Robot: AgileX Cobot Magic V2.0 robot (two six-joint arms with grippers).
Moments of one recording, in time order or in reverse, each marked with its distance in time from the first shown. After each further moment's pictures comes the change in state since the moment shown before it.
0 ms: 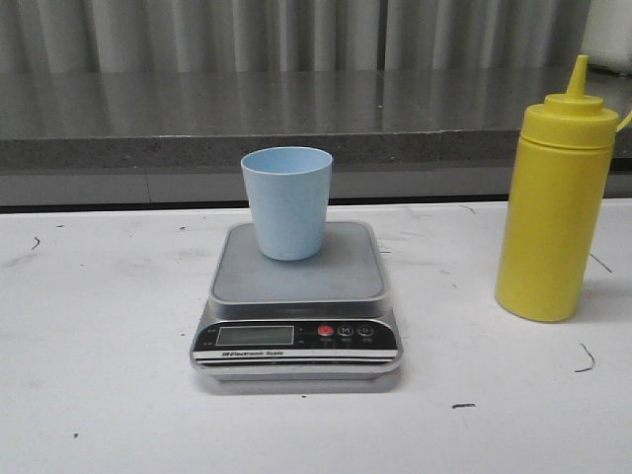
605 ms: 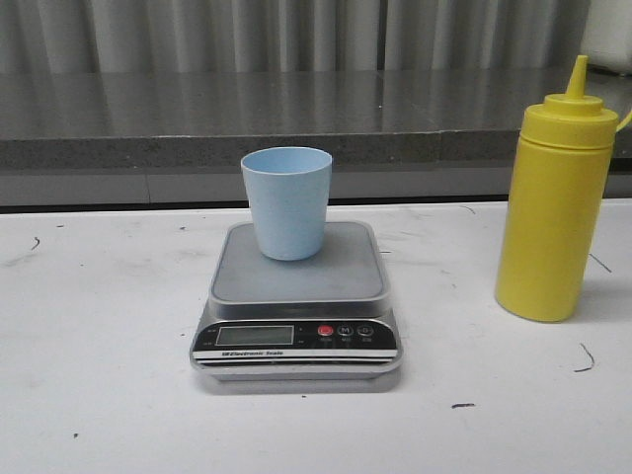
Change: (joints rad) left arm 0.000 0.000 -0.001 0.000 0.009 0.000; right arm 0.000 0.000 0.000 0.000 0.006 0.000
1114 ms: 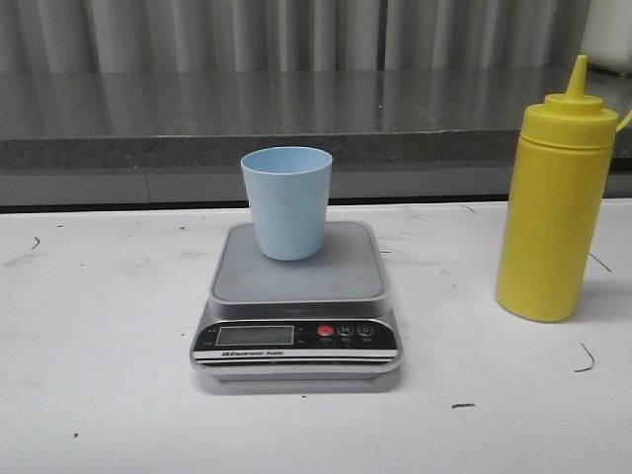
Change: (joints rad) left arm 0.000 0.307 -0.188 0.000 0.018 0.000; right arm 0.000 0.000 0.000 0.000 0.000 0.000
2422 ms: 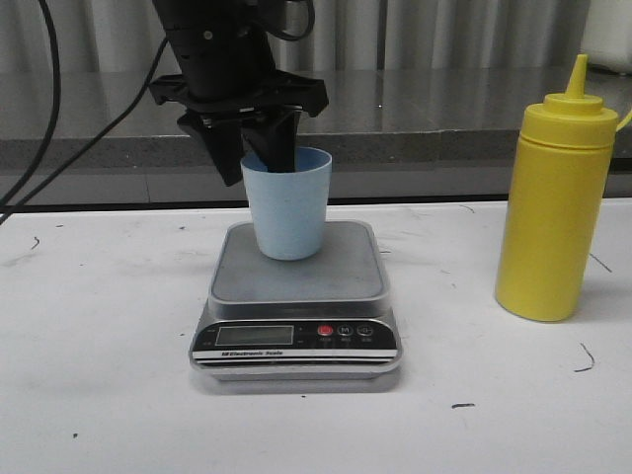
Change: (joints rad) left arm -0.012 1.196 -0.793 -0.048 0.170 0.040; right arm 0.000 0.000 0.000 0.000 0.000 0.000
